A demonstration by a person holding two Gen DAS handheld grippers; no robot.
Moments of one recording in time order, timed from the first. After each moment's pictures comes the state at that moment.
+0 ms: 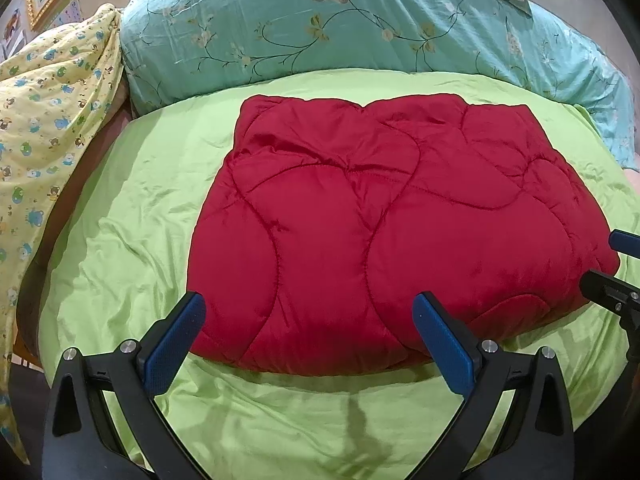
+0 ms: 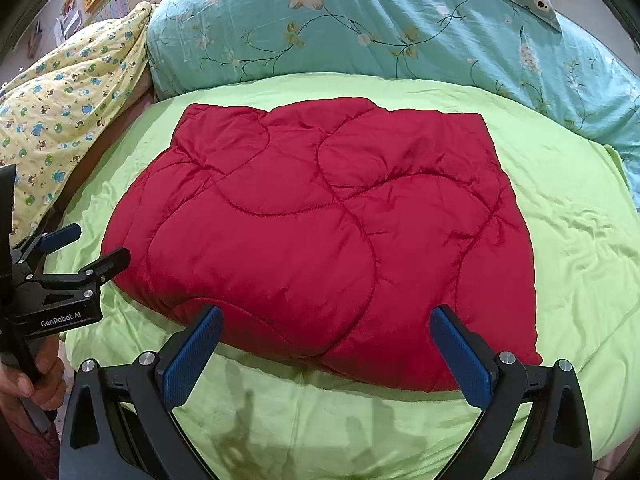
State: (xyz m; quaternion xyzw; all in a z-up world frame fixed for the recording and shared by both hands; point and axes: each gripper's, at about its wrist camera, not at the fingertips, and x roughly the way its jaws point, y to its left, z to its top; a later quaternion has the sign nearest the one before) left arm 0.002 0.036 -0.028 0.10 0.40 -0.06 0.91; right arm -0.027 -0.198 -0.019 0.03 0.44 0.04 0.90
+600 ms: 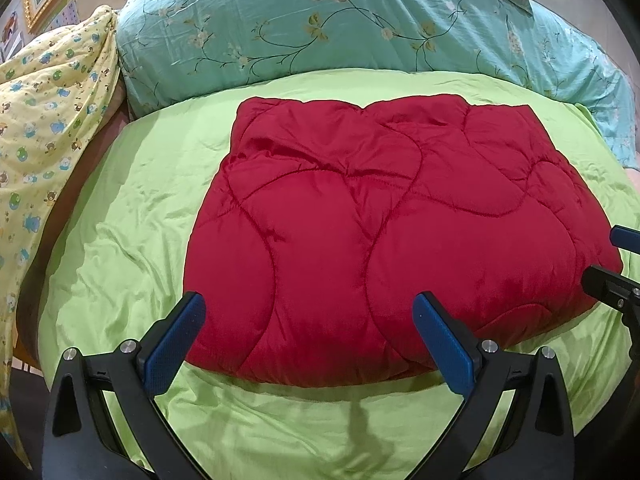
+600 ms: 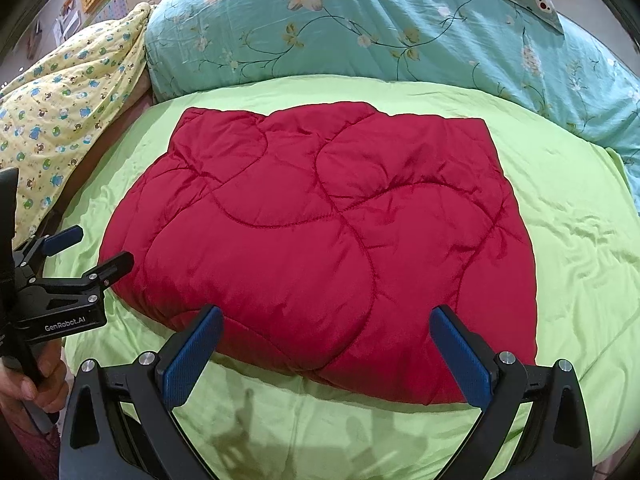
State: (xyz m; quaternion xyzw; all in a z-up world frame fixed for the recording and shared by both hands) left arm 0.010 0.033 -0.029 0.10 0.40 -0.06 0.91; right arm -0.016 -0.198 -0.017 0.03 0.44 0.04 0.90
